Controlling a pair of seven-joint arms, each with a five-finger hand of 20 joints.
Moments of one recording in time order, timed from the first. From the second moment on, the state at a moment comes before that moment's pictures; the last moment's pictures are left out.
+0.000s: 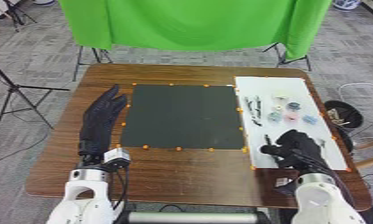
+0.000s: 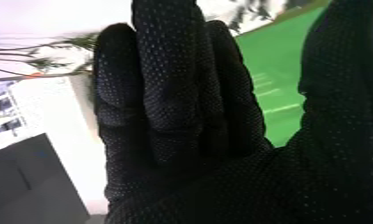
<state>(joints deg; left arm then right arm) 117.5 -76.9 -87.6 -120.4 63.6 7.8 13.7 -120.2 -55.8 81.4 -127.1 -137.7 3.5 39.2</state>
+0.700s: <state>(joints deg) 117.7 -76.9 -88.3 -120.4 63.6 7.0 12.2 -119.3 -55.7 77.9 -123.3 -142.6 5.4 42.3</state>
